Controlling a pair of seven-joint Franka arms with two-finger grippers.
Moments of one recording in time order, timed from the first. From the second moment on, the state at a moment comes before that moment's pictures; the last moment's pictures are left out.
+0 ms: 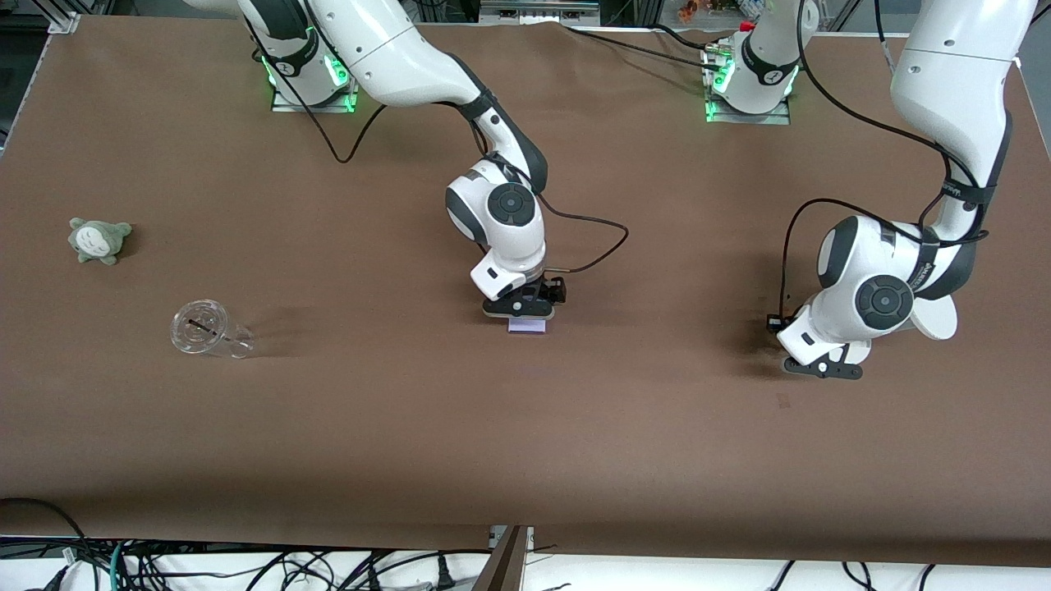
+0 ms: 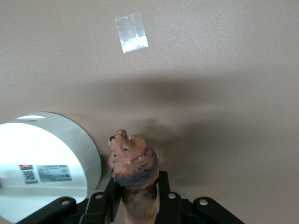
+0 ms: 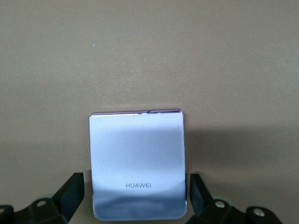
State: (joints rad) left arm 0.13 0.59 -0.20 -1.82 0.26 2.22 -0.11; right arm 0.86 0.91 -0.11 -1.38 0.03 2.45 0.86
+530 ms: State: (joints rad) left arm 0.13 0.56 -0.20 -1.80 0.26 2.19 -0.11; right arm 0.86 0.93 -0.11 -1.38 0.00 2.47 0.86
